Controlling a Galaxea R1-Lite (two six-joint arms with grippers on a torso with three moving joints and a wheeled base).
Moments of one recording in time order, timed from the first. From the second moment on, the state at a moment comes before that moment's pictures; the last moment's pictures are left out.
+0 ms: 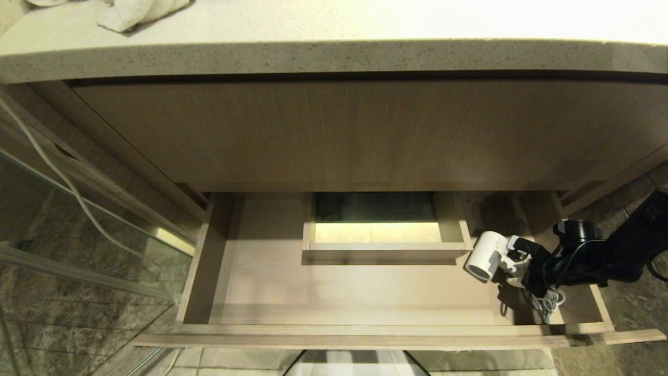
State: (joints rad) left arm 0.00 0.00 0.00 0.00 0.00 0.00; right arm -0.31 2.47 -1.17 -0.33 0.34 -1.08
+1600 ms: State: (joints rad) left arm 0.00 0.00 0.00 0.00 0.00 0.00; right arm -0.29 2.41 -1.06 -0.35 0.31 -1.06
